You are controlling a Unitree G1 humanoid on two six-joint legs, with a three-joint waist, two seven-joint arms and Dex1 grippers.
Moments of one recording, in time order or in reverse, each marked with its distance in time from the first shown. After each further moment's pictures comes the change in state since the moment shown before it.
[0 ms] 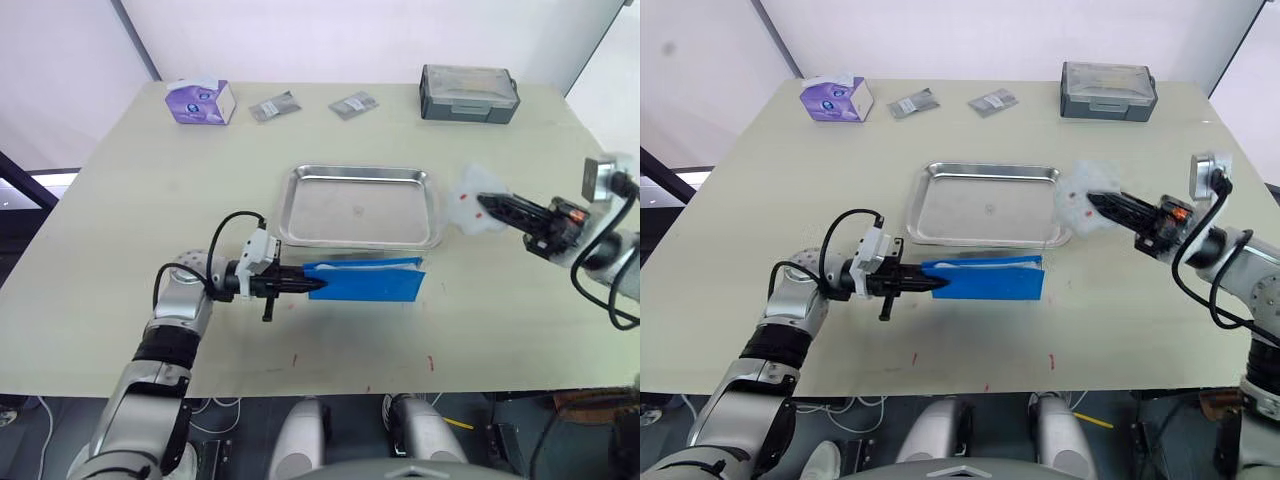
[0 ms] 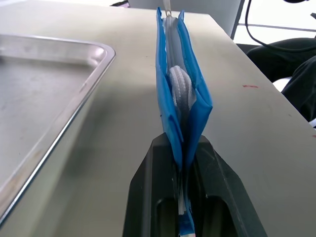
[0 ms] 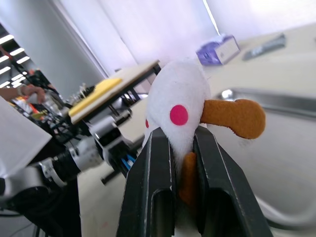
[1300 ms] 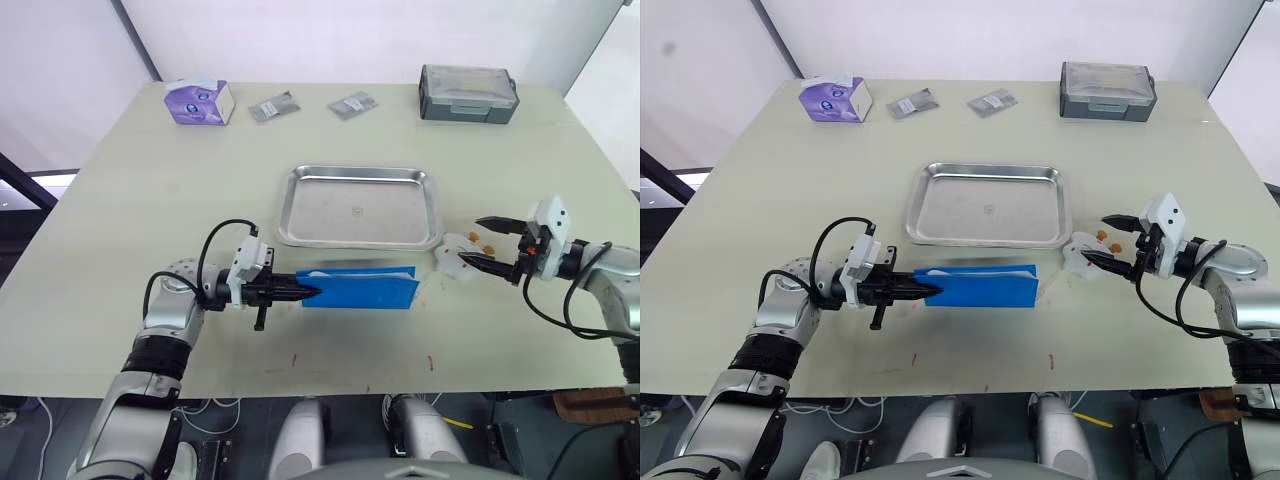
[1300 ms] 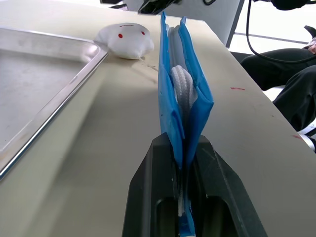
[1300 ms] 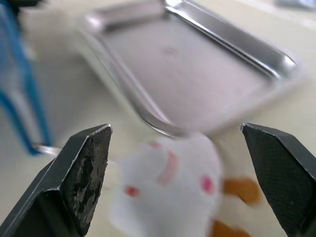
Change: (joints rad) left arm 0.064 0.036 -0.001 -0.039 -0.055 0.025 -0.011; right arm 0.043 -0.080 0.336 0.409 -0.743 -0.711 0.250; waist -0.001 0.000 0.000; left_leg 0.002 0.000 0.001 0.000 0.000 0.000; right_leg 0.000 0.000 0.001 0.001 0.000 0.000
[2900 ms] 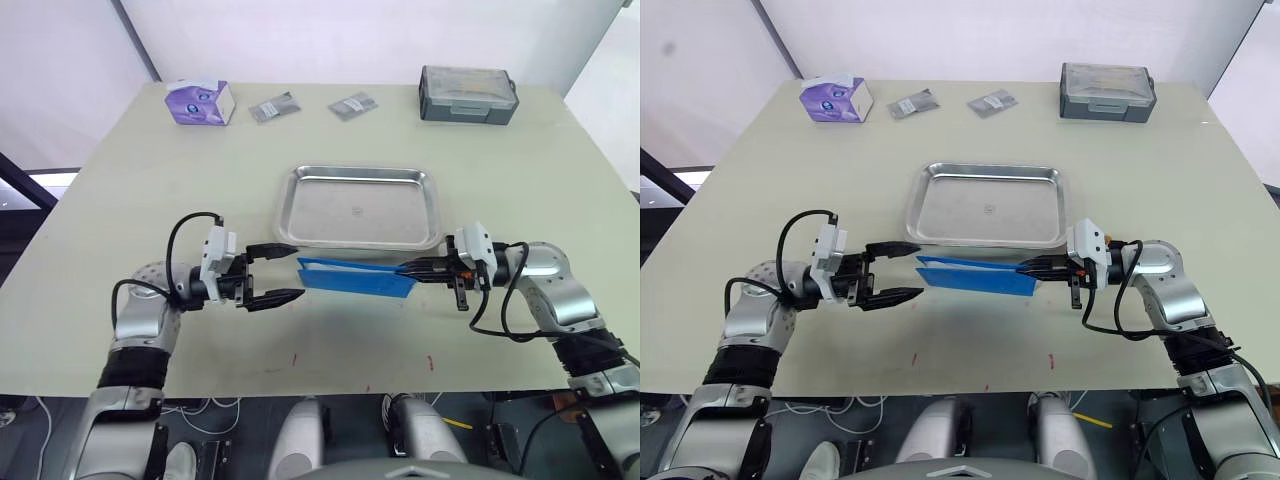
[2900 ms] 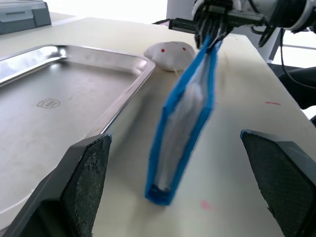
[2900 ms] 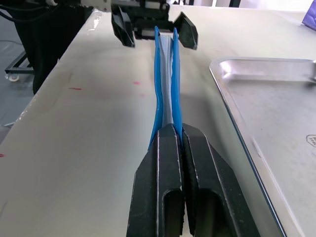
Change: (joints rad) left arm 0.032 -0.006 0.123 -0.024 -0.009 0.020 0.068; right arm -0.078 0.140 0.270 -0.067 0.018 -0.274 0.255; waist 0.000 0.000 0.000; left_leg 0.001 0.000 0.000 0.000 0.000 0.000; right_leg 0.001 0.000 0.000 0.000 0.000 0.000
